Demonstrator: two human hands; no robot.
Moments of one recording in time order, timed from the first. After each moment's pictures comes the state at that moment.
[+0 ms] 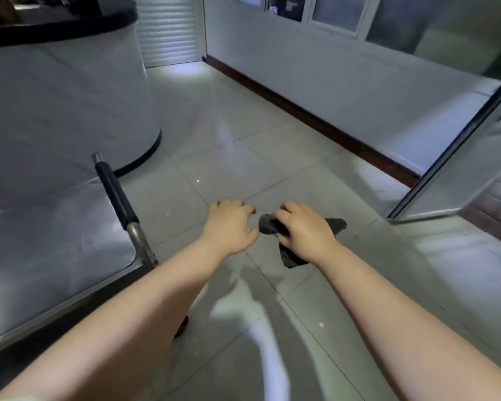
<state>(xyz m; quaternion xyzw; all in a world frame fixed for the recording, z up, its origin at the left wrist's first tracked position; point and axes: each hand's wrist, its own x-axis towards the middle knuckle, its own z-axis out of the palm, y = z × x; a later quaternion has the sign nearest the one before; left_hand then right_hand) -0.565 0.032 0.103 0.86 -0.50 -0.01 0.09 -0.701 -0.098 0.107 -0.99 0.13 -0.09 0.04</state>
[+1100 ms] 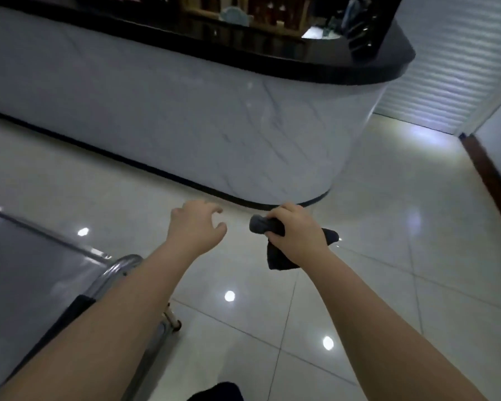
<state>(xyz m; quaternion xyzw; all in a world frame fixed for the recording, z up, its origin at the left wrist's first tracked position) 0.090 -0.114 0.088 0.98 0.08 0.04 0.15 0.129 -0.336 0.100 -0.95 -0.26 -0.03 0.20</state>
